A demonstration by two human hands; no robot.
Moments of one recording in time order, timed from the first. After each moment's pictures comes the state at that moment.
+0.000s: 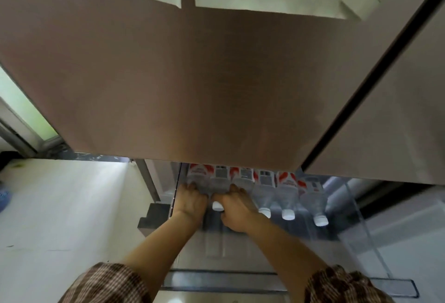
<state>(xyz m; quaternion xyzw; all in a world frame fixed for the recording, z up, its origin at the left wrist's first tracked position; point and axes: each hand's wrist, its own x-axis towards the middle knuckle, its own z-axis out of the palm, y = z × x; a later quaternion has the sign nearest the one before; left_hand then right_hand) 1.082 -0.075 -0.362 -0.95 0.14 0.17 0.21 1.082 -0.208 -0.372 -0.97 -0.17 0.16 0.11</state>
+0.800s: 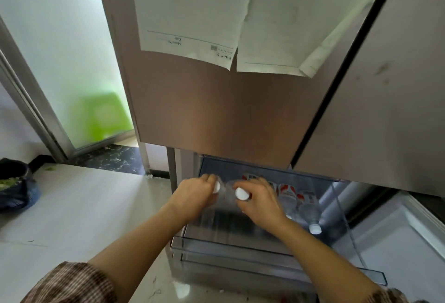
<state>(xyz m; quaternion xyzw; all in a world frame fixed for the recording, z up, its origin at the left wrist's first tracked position) 1.014 -0.039 -0.264 -0.98 0.16 -0.05 -0.08 1.022 -0.230 -0.272 -0.91 -0.23 -0.11 0.31</state>
